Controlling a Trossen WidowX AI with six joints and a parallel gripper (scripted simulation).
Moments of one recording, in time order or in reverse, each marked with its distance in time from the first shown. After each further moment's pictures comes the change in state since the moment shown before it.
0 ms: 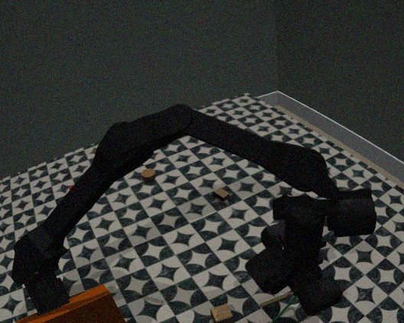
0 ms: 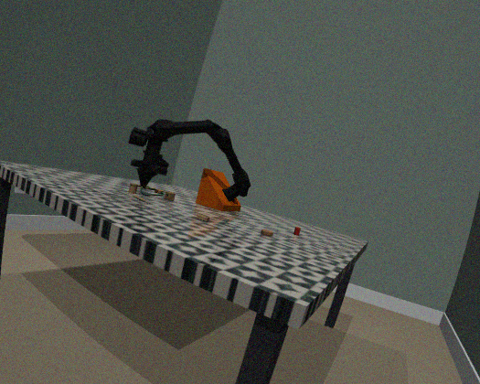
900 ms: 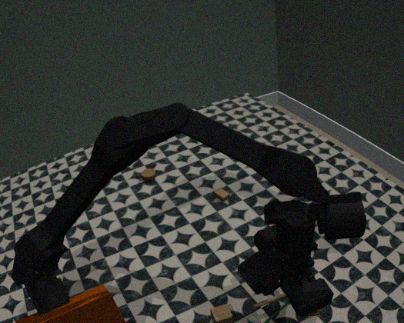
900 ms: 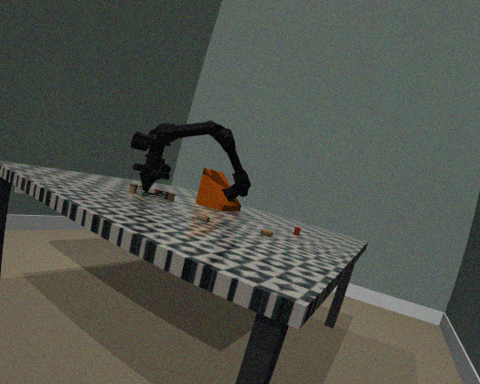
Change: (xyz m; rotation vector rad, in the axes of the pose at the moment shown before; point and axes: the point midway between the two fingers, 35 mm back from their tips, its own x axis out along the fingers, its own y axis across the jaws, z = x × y) arm 0.014 -0.011 0.009 -0.001 -0.006 -0.003
